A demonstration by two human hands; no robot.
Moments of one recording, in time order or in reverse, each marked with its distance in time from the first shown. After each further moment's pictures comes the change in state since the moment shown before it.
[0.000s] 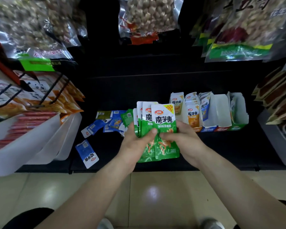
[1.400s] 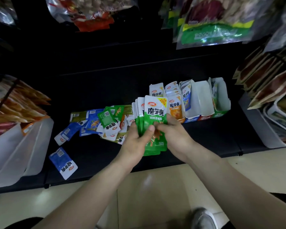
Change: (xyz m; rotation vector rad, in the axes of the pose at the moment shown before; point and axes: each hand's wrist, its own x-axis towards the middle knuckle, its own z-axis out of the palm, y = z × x) left_hand 0.049 -0.031 0.059 0.149 -0.177 0.100; right_hand 0.040 0.026 -0.042 0.136 0.133 0.037
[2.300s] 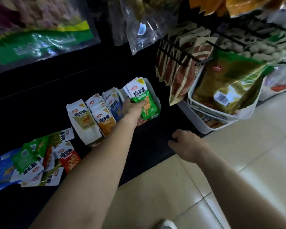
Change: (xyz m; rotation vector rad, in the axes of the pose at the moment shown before) left_hand 0.215 -0.029 0.279 0.198 0.049 -0.160; right_hand -0.046 0.016 -0.281 -1.064 0.342 0.294
